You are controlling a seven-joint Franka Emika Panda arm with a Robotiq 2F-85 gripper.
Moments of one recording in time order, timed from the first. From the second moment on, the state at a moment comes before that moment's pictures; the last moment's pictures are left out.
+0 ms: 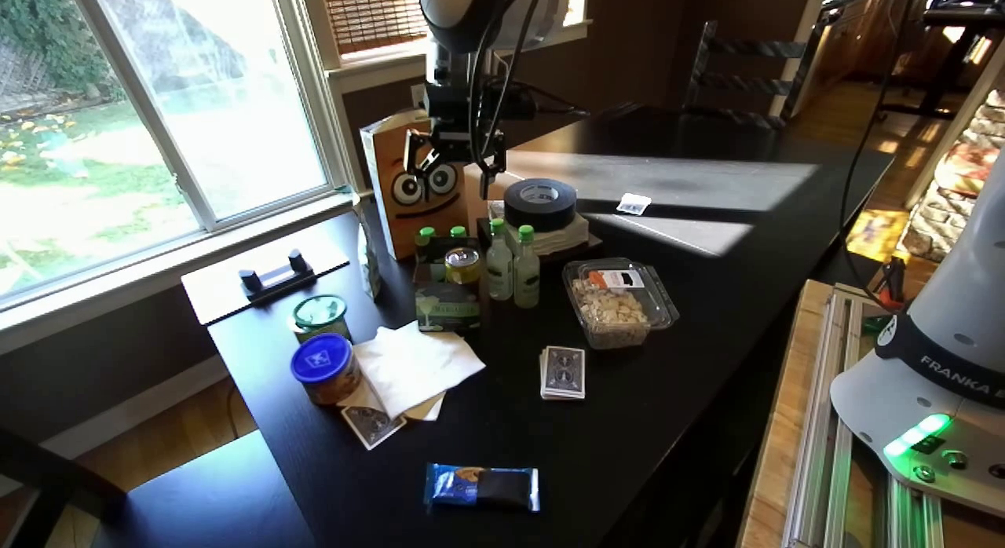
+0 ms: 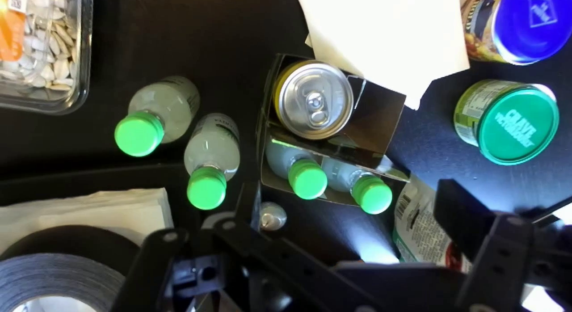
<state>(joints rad) 0.08 0.30 0.00 -2.01 0.16 2.39 0.60</state>
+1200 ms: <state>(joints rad) 0.14 0.41 -0.07 -1.99 0.05 2.41 0.95</state>
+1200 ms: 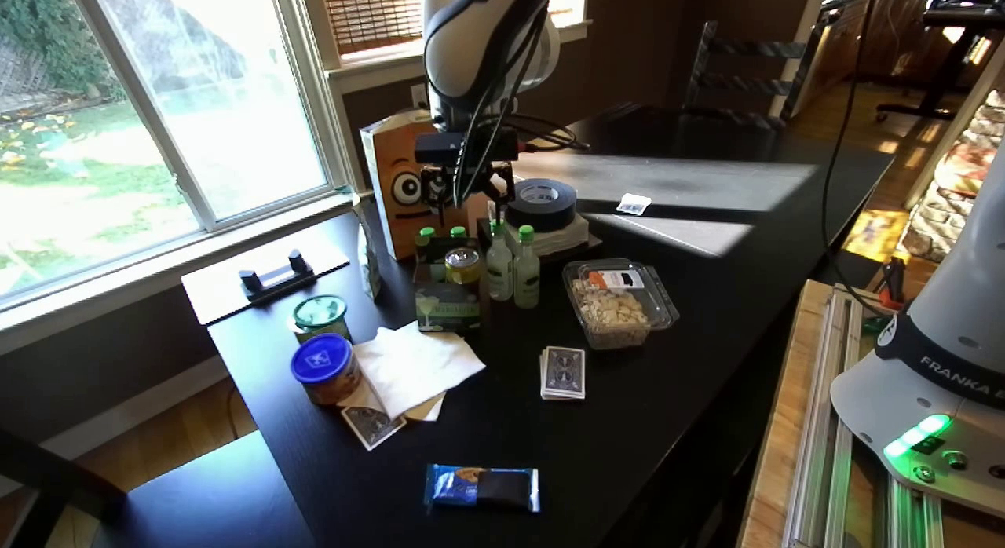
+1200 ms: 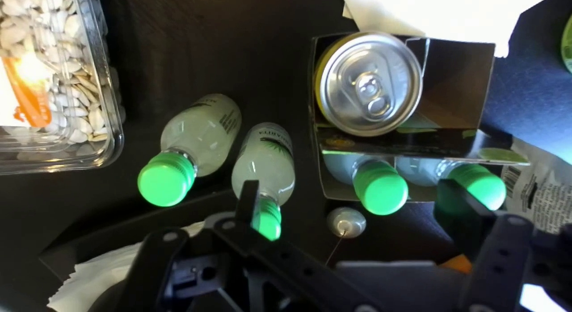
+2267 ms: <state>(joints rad) 0.14 0.50 -0.06 -1.95 0.04 2.49 0.95</state>
